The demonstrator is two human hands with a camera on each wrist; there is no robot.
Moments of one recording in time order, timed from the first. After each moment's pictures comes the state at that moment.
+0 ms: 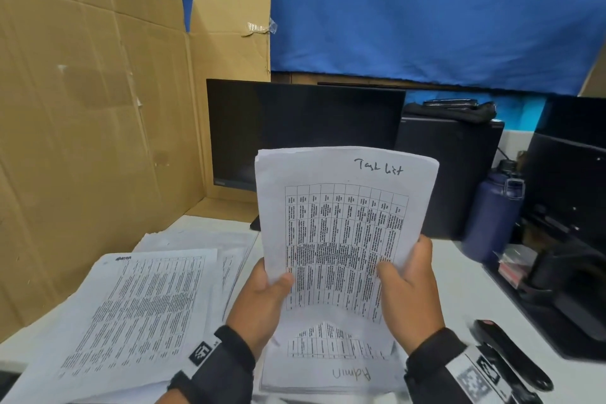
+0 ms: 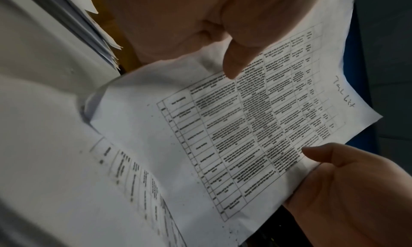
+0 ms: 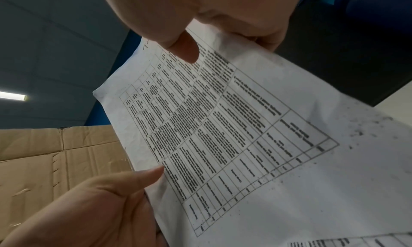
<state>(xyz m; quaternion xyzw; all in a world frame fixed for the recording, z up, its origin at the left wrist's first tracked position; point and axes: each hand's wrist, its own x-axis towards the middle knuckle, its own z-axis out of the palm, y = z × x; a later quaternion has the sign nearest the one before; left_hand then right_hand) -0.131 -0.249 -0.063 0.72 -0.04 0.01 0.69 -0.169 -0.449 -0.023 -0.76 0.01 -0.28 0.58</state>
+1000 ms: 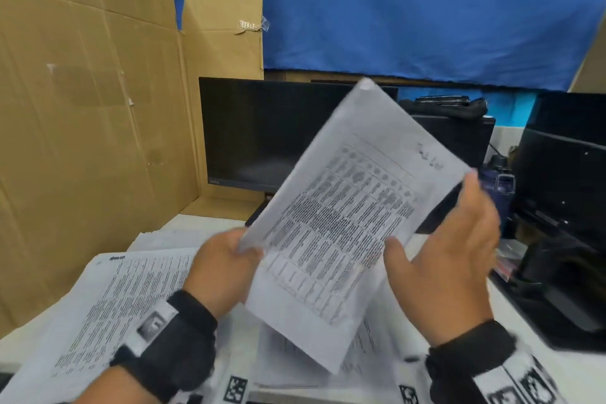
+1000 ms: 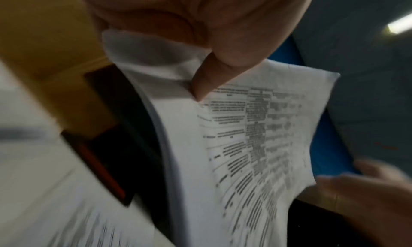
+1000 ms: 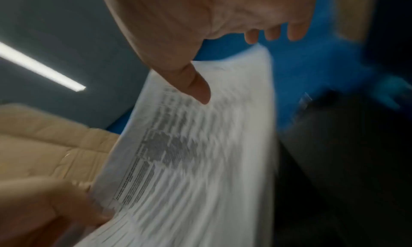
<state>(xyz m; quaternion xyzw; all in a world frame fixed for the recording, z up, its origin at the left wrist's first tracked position) -0.140 -0.218 0.003 0.86 -0.03 0.12 0.50 -0.205 -0.458 0.026 -0.84 0.07 -0.44 0.30</state>
